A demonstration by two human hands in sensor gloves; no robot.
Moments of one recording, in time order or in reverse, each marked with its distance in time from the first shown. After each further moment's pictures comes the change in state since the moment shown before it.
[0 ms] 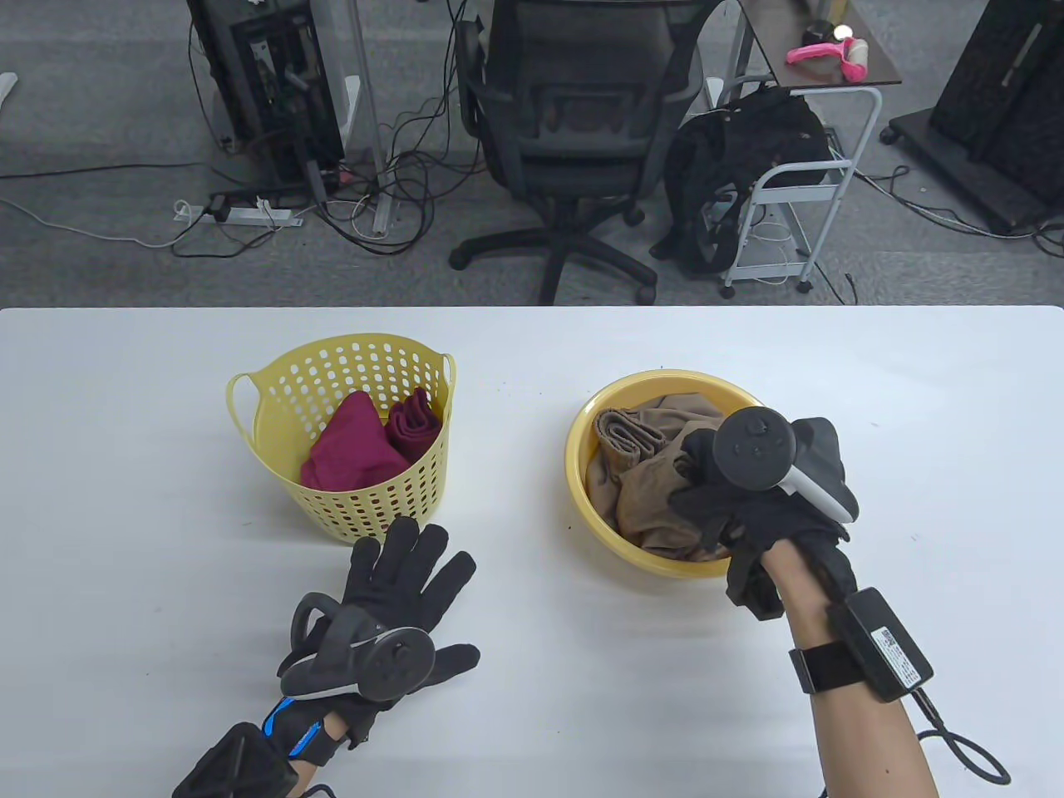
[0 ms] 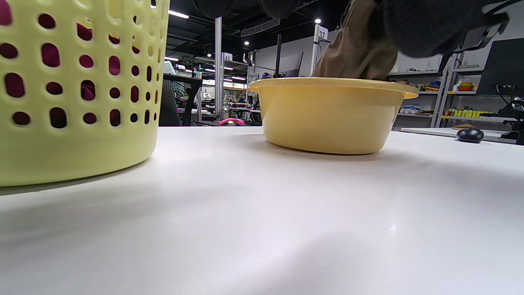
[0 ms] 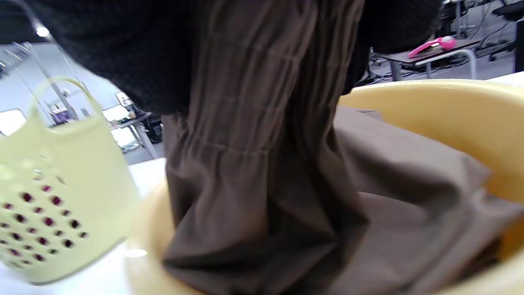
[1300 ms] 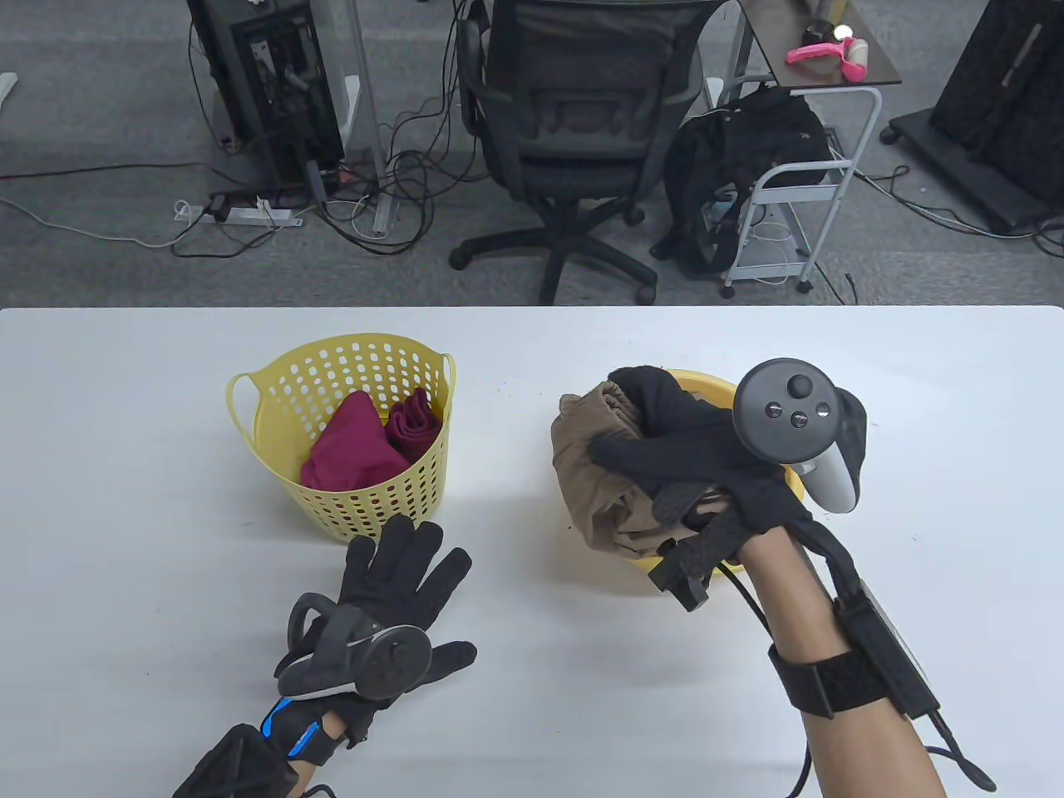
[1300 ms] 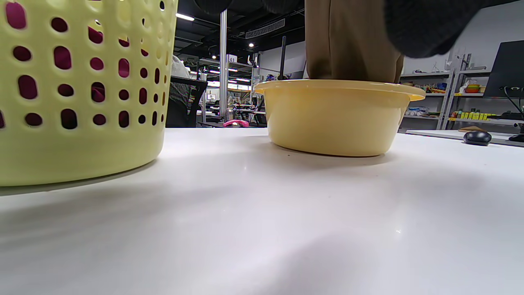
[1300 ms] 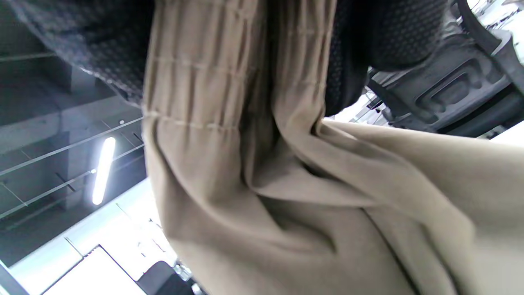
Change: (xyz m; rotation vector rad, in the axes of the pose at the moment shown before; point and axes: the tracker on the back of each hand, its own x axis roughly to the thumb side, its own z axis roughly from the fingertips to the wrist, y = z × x) left_hand -0.002 0.001 0.001 0.007 0.017 0.003; right_hand 0.094 -0.073 0.026 -0.156 -0.266 -0.535
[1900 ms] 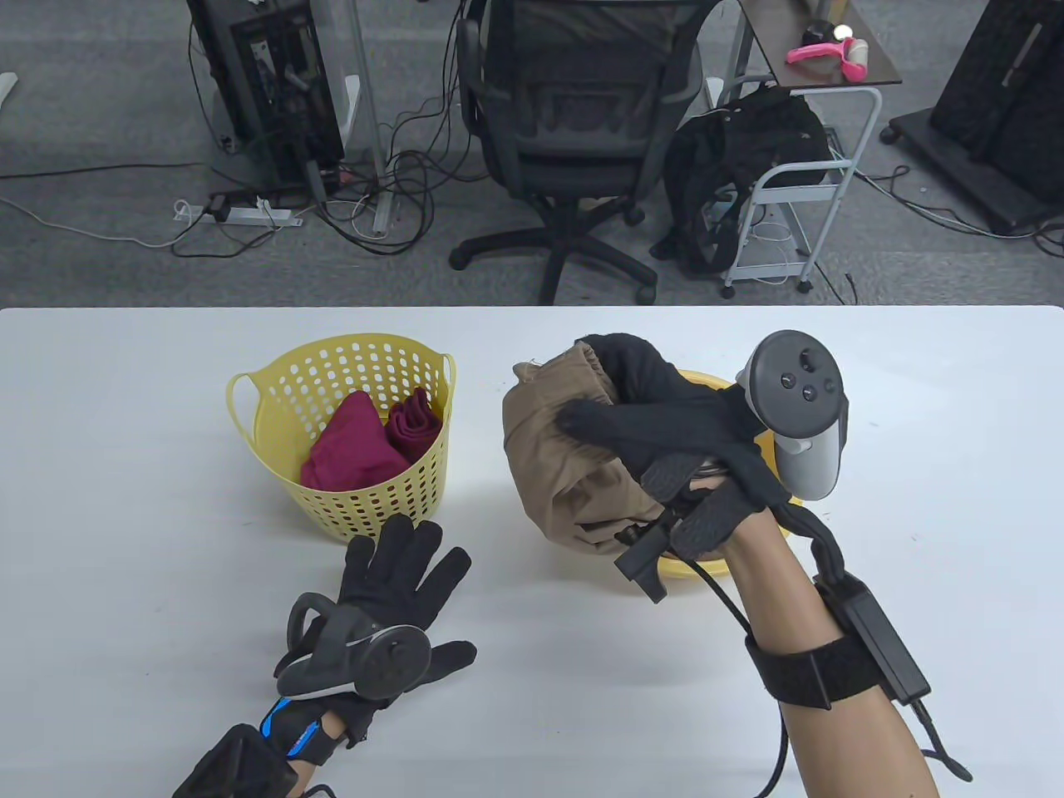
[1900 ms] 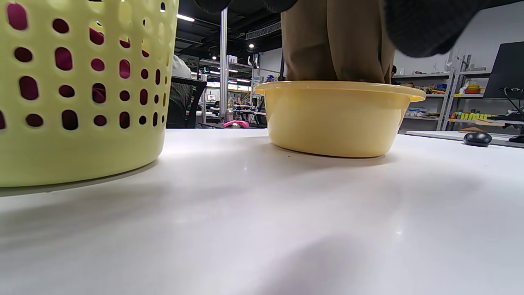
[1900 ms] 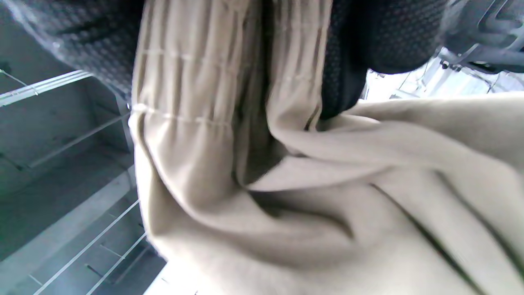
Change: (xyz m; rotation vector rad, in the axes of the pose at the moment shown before) left_hand -0.001 0.001 0.000 0.003 0.000 0.002; right_hand 0.033 0.002 -0.013 -0.003 -0.080 -0.381
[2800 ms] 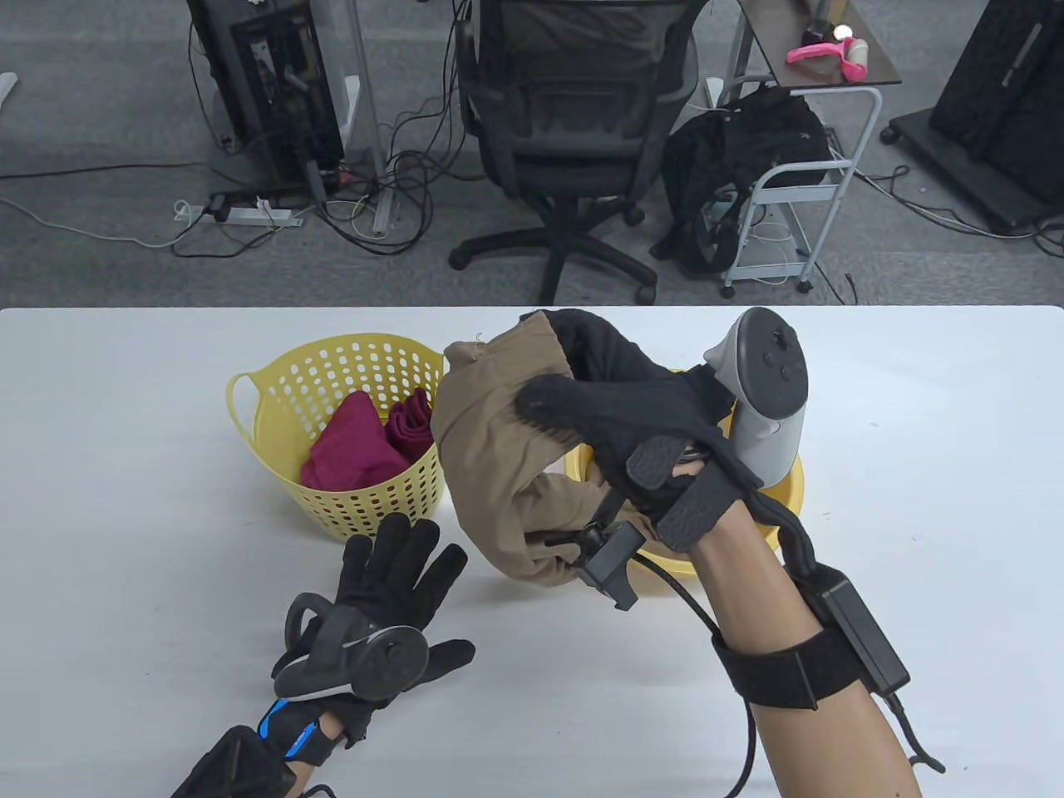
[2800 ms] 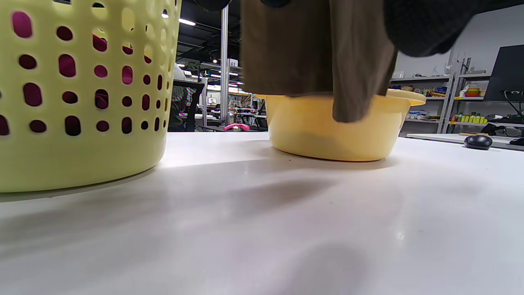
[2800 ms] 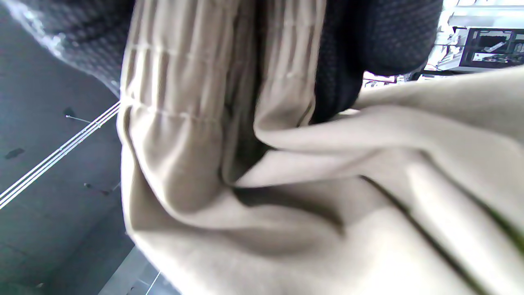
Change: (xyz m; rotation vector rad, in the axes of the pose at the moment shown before) left_hand -0.001 0.001 0.001 0.011 0.002 -0.001; right_hand 0.038 0.031 -0.013 0.093 -0.088 -0.276
